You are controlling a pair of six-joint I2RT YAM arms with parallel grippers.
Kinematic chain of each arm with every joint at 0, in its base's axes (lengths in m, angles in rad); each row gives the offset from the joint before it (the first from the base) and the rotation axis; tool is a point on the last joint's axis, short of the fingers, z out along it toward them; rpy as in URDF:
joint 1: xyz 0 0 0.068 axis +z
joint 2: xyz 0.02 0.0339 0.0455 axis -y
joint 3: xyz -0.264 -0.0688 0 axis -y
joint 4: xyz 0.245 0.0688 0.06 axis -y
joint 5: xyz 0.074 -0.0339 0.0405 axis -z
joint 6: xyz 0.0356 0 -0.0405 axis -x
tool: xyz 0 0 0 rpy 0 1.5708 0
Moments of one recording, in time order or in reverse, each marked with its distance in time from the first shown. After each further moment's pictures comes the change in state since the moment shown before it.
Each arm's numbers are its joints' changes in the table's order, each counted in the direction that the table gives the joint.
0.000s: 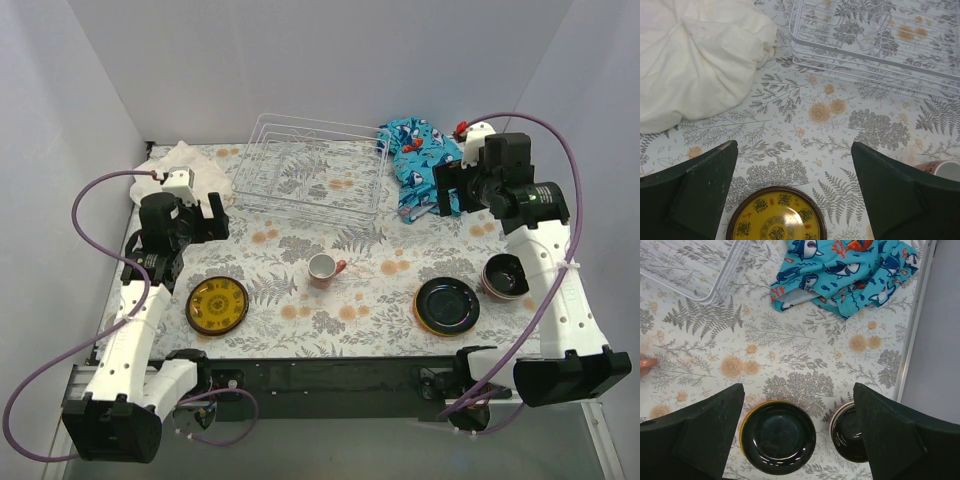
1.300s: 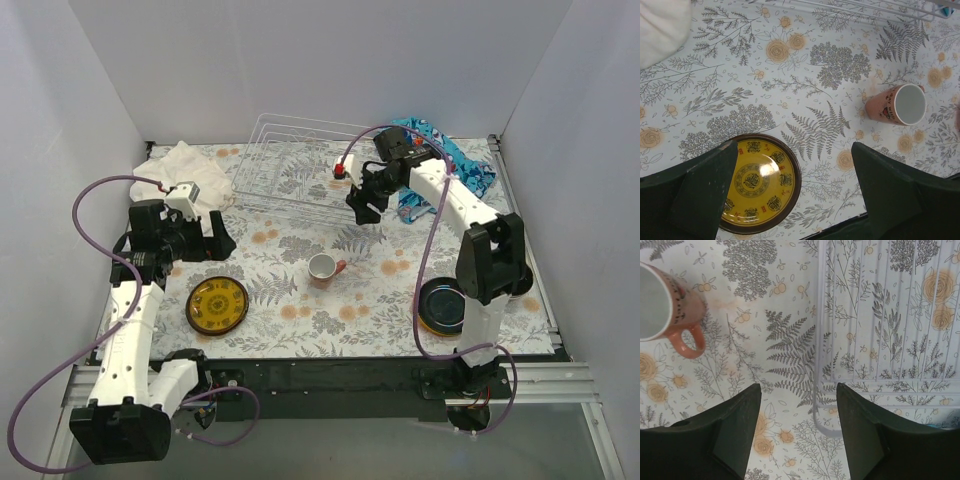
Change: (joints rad) left arm 0.105 0.032 0.055 -0.326 0.332 -0.062; right arm 0.262 -0.691 0.259 0.002 -0.525 0.700
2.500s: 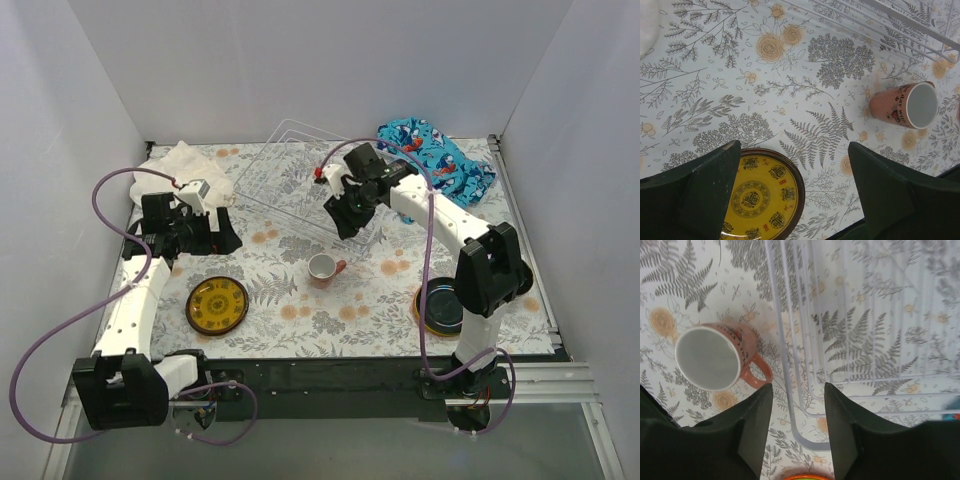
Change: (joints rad) left arm 0.013 -0.172 -0.026 0.111 0.084 -0.024; right arm 0.181 0.055 -0.102 0.058 0.237 -0.552
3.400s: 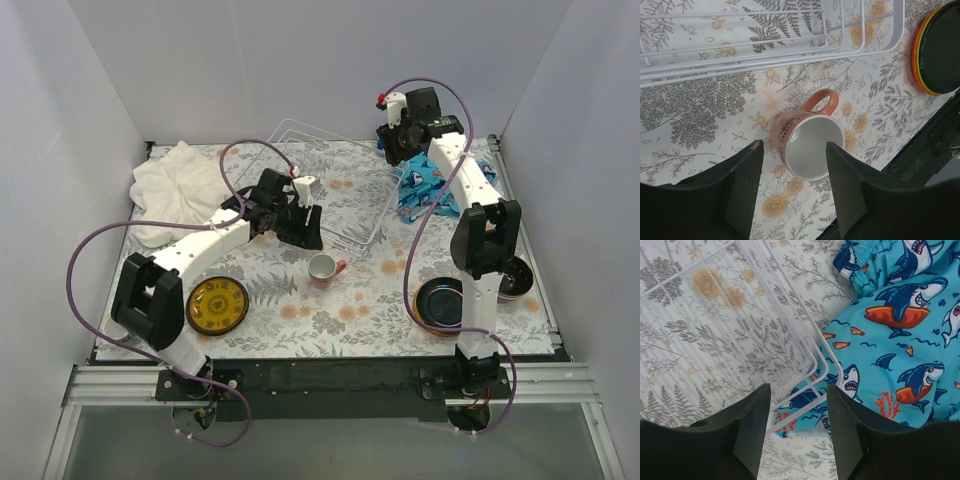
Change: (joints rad) left arm -0.591 -0.499 0.316 0.096 -0.081 0.160; right arm -0.348 -0.309 0.521 0.086 0.169 0.027
